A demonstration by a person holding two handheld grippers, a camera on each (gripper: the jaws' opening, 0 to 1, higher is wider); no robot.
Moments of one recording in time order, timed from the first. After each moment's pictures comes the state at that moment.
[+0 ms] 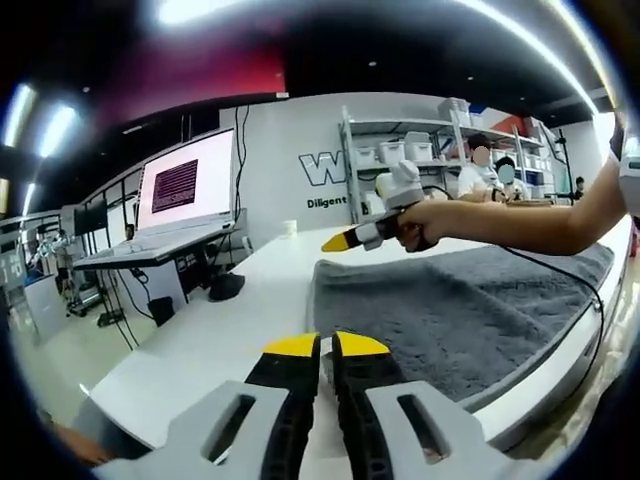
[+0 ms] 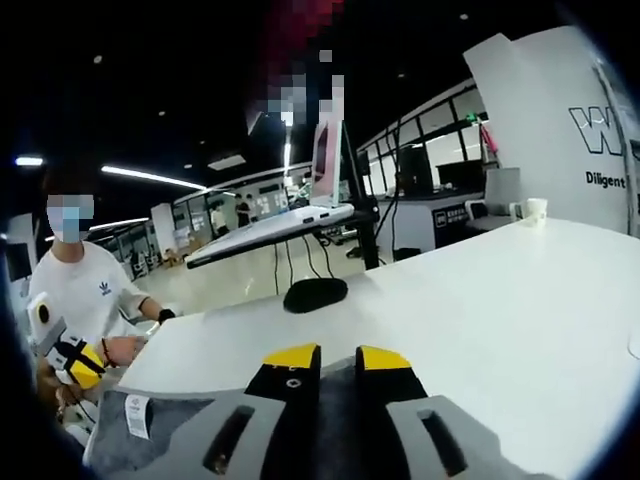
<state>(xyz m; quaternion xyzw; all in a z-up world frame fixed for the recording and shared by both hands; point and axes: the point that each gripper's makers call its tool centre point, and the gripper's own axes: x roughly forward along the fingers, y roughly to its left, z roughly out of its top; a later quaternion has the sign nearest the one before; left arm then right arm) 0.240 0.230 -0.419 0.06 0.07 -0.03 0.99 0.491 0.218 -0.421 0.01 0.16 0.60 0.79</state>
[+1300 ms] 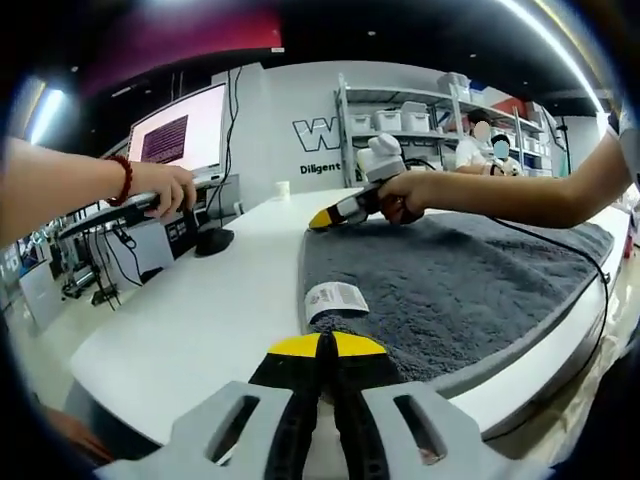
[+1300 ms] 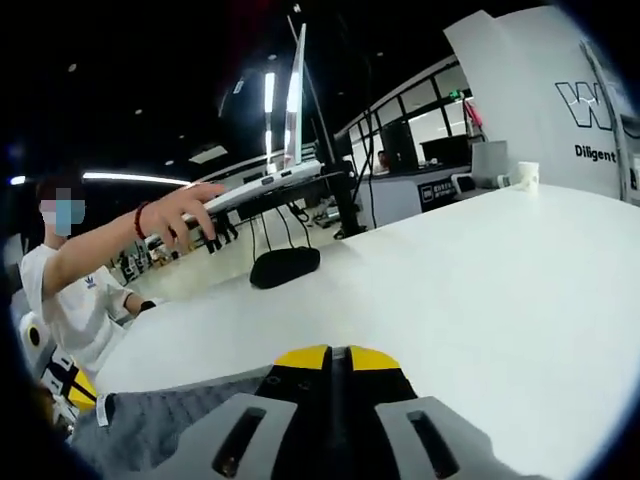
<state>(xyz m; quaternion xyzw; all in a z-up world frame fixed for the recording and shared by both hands) 0.244 0.234 -0.472 0.05 0.15 -0.04 0.99 0.516 0.235 -0.472 0.01 0.21 0.57 0.79</state>
